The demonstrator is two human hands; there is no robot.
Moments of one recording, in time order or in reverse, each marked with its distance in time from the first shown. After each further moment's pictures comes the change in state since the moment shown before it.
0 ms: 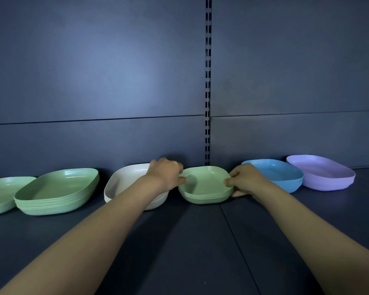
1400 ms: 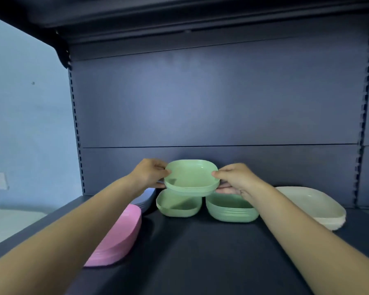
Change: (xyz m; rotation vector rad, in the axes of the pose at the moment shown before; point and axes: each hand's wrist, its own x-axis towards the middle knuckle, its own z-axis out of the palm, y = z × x) left_hand -0.220 -0.369 -0.088 -1.124 0.220 -0.418; right_hand -0.115 -0.282 0.282 0.534 -0.300 -0.186
